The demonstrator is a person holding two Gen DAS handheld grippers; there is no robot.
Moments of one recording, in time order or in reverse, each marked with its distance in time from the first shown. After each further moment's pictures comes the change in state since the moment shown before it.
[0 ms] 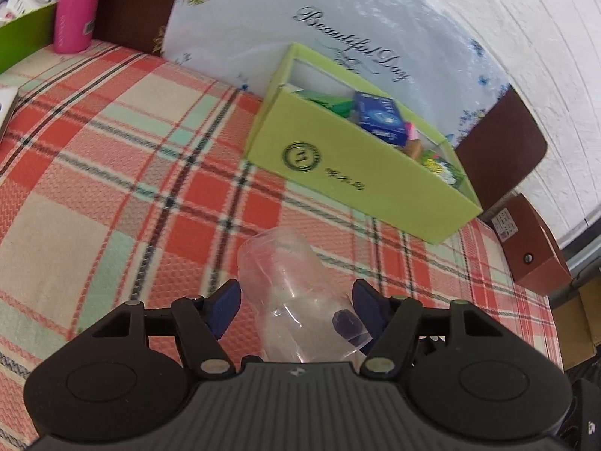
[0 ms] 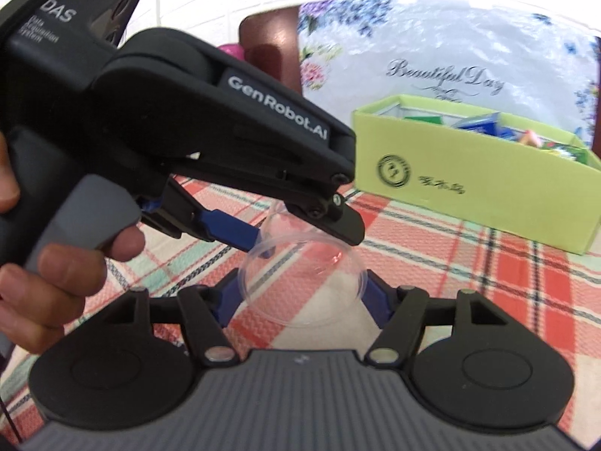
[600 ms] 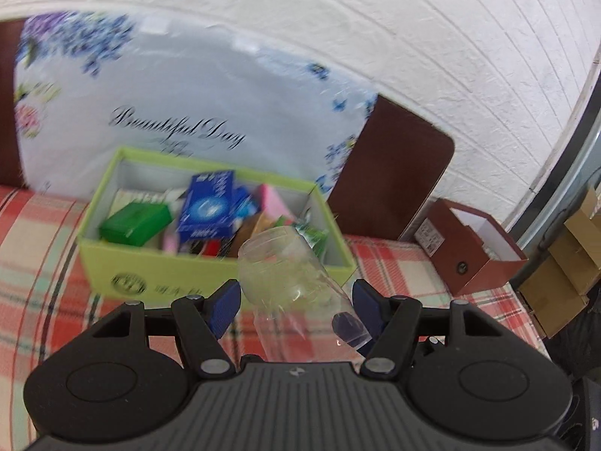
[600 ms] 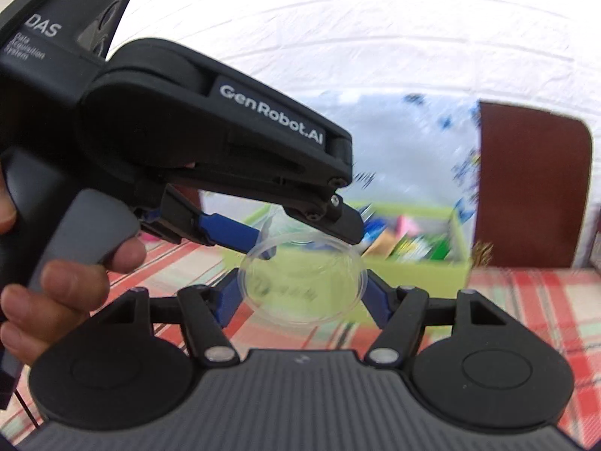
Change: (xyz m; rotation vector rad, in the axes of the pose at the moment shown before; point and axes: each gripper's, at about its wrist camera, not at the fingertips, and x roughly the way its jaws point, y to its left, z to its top) left arm 0.013 -0.138 0.061 0.260 -0.100 -0.142; right arm -0.053 -0.099 0.050 0.081 -0.237 -0.206
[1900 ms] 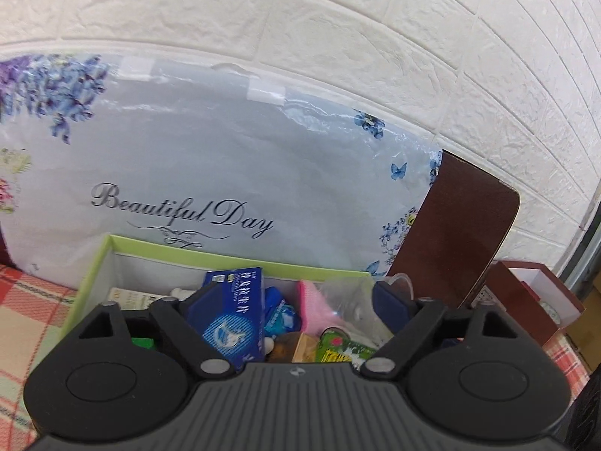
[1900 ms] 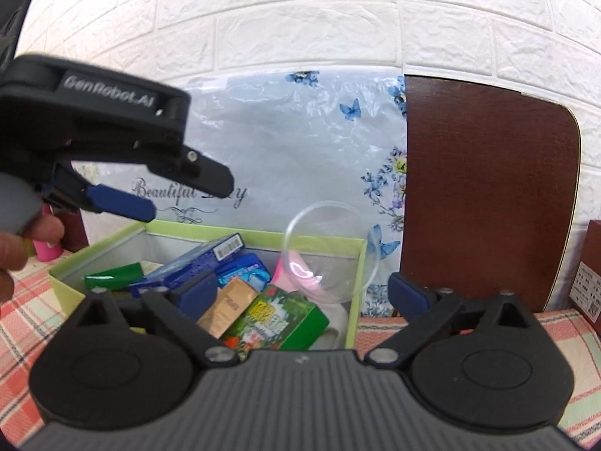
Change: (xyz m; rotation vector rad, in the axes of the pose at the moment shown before) left arm 0.071 0.030 0.052 0.038 -0.164 0.141; right arm 0.086 -0.096 0.013 0.018 -0.014 -0.130
